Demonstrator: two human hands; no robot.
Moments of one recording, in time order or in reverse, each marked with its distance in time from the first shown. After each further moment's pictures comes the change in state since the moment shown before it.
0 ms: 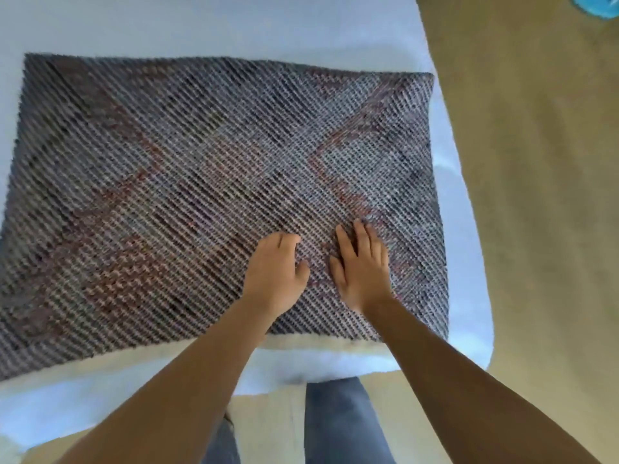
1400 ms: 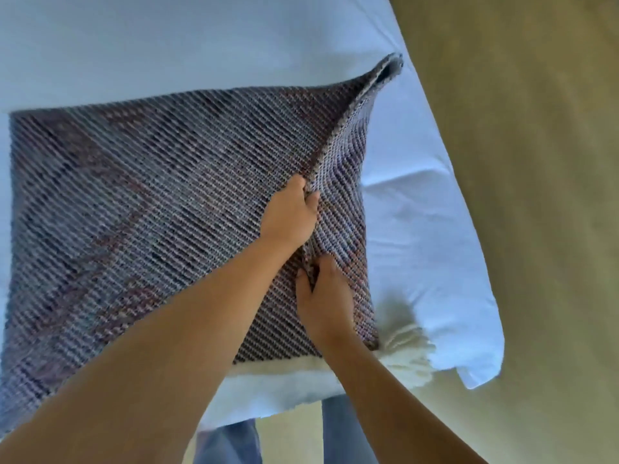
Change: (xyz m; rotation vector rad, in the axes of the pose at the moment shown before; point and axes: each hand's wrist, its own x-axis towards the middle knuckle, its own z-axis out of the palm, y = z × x) left_hand 0.109 0.054 -0.036 -0.259 0.015 -0.026; right_hand -0.009 -0.075 -0.051 0.668 0.083 0.327
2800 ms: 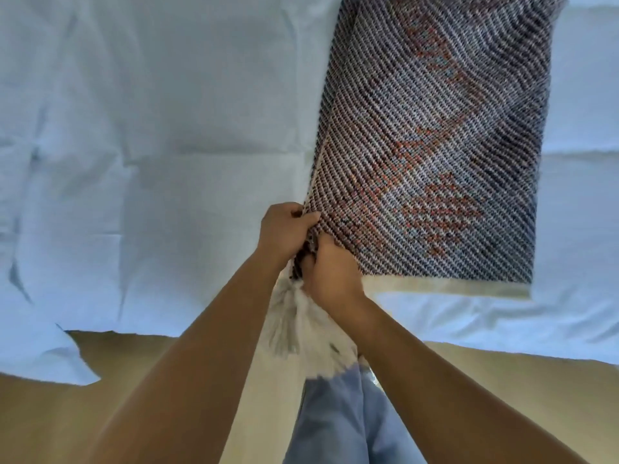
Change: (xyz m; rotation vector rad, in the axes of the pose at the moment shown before) left_hand -0.227 -0.380 -0.219 -0.532 0.228 -0.480; right_hand -0.177 -0.190 0.341 -0.259 -0.353 -0.216
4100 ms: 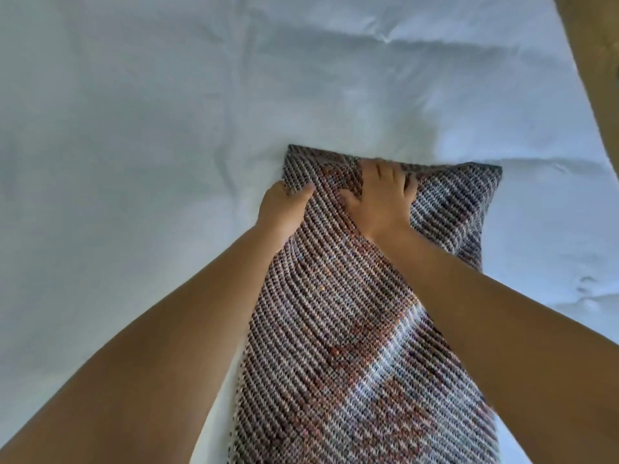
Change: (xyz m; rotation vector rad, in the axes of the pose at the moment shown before) left_hand 0.256 0.196 0.046 -0.086 -0.153 0.101; right_hand 0.315 -0.008 -0.217 -0.568 0.407 0.026
